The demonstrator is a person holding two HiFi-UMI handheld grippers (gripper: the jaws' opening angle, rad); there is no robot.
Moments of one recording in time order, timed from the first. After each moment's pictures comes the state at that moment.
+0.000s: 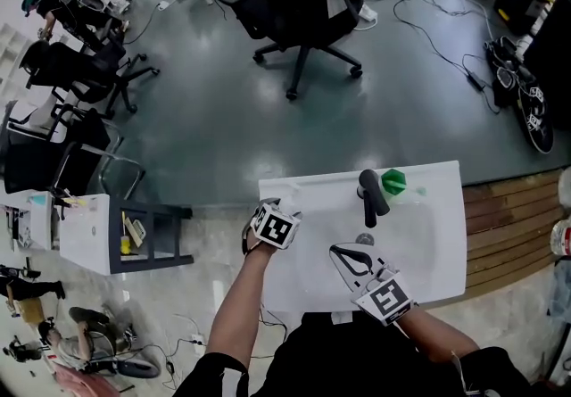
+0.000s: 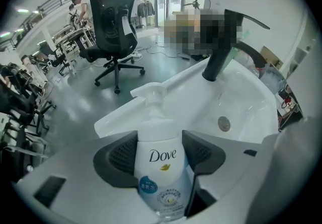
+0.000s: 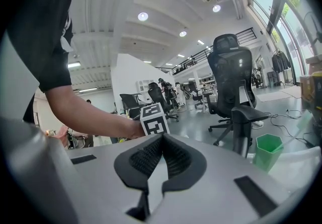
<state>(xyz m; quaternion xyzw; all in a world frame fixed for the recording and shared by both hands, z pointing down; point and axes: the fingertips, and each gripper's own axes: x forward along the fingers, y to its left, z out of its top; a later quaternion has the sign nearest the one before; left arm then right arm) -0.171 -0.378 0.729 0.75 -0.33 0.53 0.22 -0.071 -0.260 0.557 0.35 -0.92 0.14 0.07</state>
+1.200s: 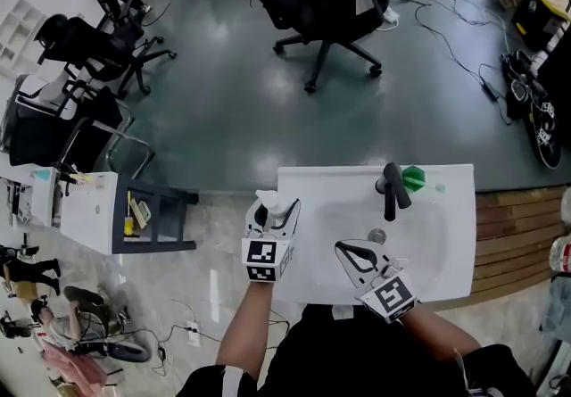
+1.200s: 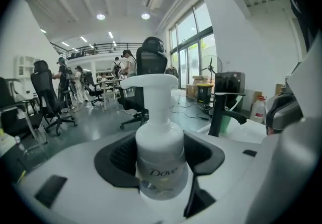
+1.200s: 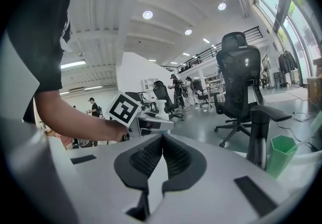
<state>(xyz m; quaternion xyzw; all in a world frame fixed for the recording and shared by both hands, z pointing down) -0.214 -0.363 0.586 0.83 -0.51 0.21 0.09 -0.110 -0.244 0.553 0.33 -0.93 0.12 0.08</state>
